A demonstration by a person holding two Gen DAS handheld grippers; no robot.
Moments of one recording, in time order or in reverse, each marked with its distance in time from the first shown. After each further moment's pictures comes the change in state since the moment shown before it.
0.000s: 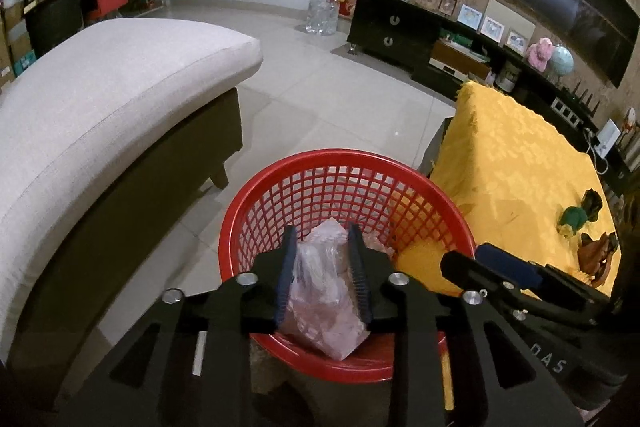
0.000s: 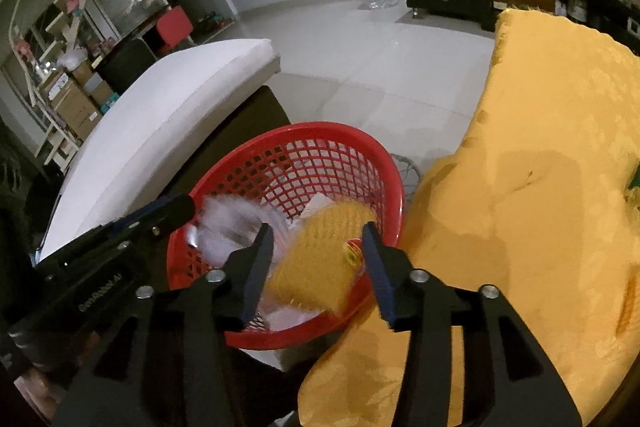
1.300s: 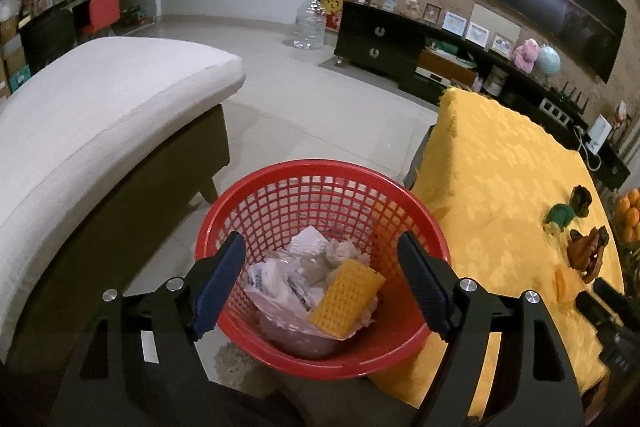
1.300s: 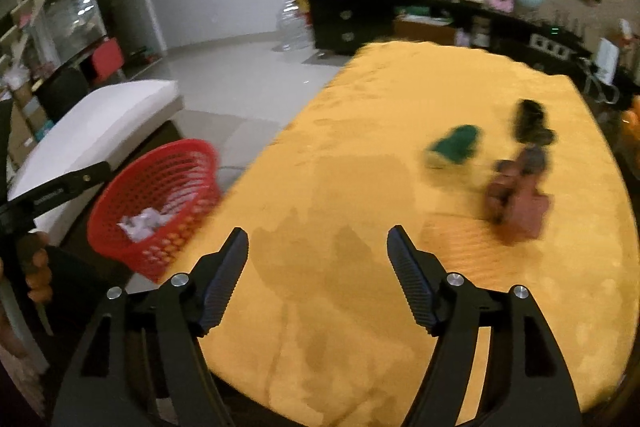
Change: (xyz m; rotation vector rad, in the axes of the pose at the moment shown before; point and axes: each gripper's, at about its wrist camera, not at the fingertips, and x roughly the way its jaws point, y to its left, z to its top) left arm -0.011 -0.025 -0.004 0.048 -0.051 -0.022; right arm -0.118 -0.100 -0.060 0.048 -0.183 -0.343
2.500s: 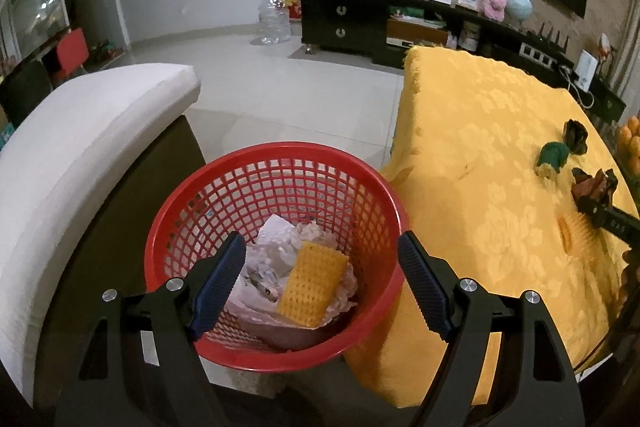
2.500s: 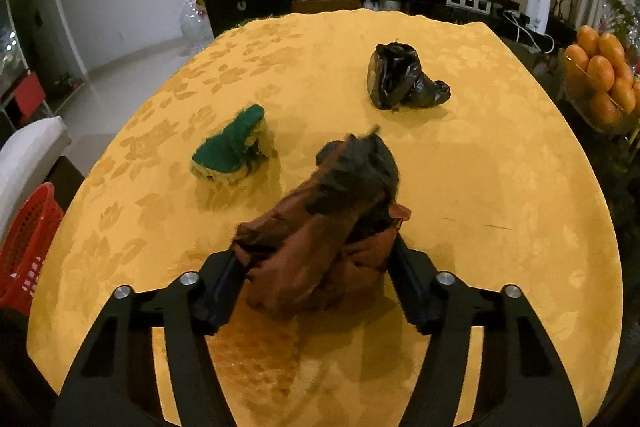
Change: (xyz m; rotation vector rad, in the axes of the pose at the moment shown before) left arm 0.014 -0.060 -0.018 0.199 0.037 0.013; right arm 0.058 -0.134 0.004 0.154 0.039 -0.181
